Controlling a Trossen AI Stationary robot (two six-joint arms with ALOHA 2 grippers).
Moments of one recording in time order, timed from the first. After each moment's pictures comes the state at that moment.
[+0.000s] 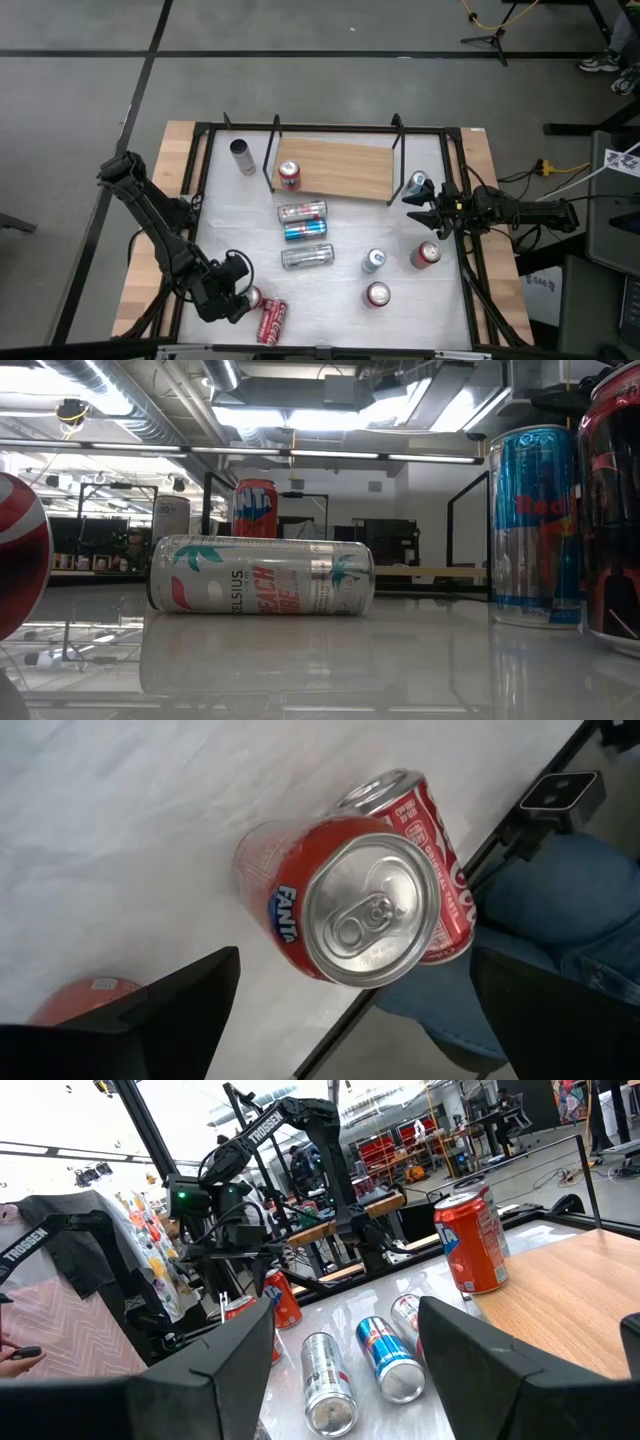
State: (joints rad) left arm -0.85 1.45 1.11 -0.78 -0.17 -1.67; right arm 0.03 0.02 0.01 0.15 -0.04 0.41
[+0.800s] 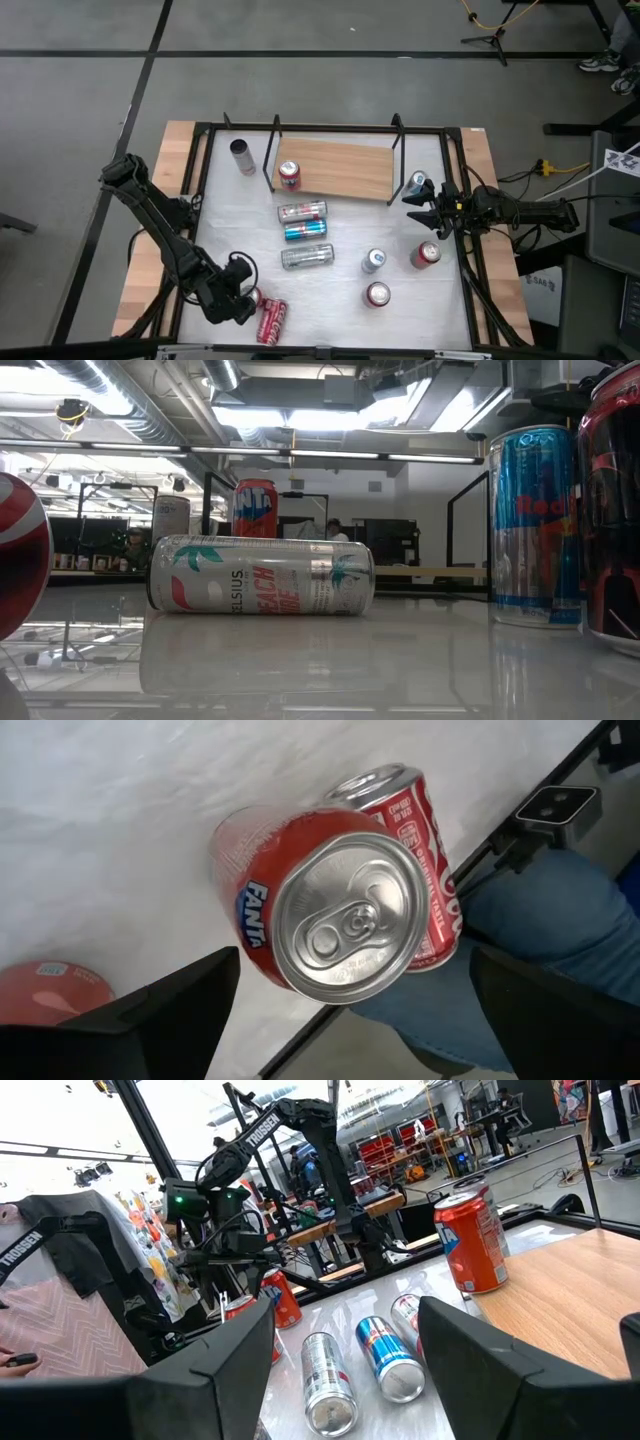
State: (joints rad) left arm -0.83 1.49 1.11 -0.73 -0.13 -1.75; right arm 0.03 0.02 0.01 0.15 -0.04 0.41
